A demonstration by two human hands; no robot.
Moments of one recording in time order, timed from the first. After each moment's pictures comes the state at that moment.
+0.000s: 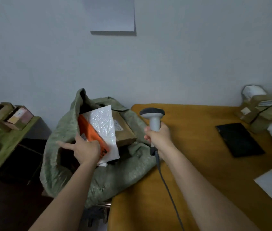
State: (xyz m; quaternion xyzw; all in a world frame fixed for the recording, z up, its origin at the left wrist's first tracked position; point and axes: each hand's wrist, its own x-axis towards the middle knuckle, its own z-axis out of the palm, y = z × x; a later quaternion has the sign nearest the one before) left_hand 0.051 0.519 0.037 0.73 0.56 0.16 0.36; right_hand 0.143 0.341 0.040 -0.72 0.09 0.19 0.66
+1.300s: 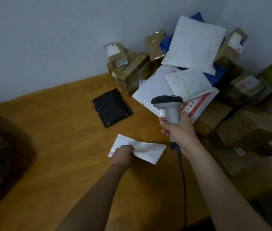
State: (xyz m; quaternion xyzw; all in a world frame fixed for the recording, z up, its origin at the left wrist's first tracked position) left_hand 0.159 -0.046 -0.121 0.95 -0.03 -0.23 0.19; right_hand 0.169 -0.235 0.006 -0.74 0.24 0.07 0.63
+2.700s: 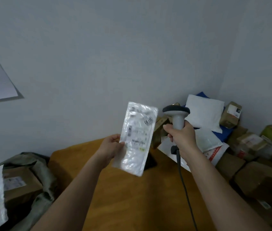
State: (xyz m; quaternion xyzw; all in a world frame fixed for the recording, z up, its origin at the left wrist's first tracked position) left_hand 0.197 0.065 0.133 0.78 0.10 -0.09 0.61; right_hand 0.195 -0.168 0.146 -0.69 0.15 -0.08 0.71
